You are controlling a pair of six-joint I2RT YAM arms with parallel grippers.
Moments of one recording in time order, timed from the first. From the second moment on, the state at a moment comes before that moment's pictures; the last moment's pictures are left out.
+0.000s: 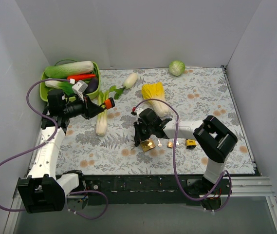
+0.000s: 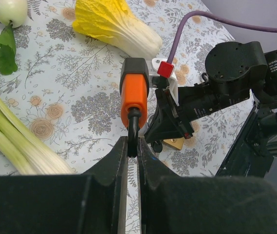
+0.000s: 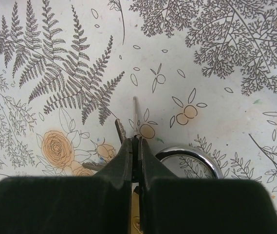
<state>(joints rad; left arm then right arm) 0.06 1.08 0.92 -0.34 0.96 -0.01 0.87 1.79 0.97 -0.01 -0.20 0.34</state>
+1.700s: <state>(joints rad) 0.06 1.12 0.92 -0.40 0.98 0.07 0.91 1.79 0.98 -0.01 -0.25 0.35</state>
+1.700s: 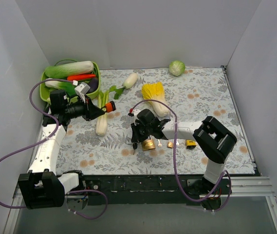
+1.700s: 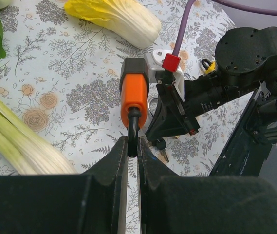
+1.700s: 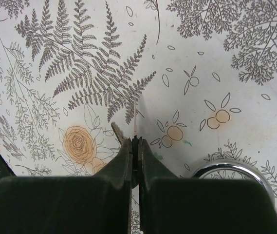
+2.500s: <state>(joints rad) 0.06 1.33 1.05 -0.78 0.95 0.12 0.90 1.56 1.07 -0.02 -0.33 -0.07</state>
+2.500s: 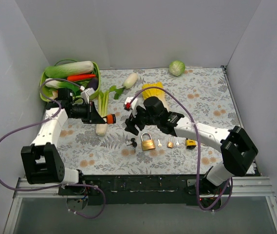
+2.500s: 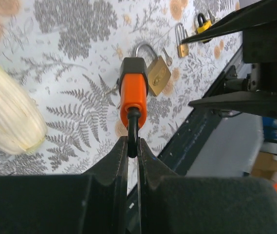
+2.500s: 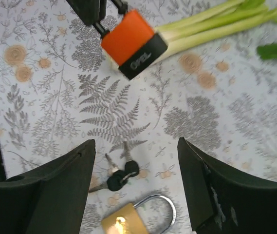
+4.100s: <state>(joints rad) 0.01 1.45 1.15 -1.11 1.04 0.34 1.04 1.73 1.31 -0.13 -0.31 -0.67</state>
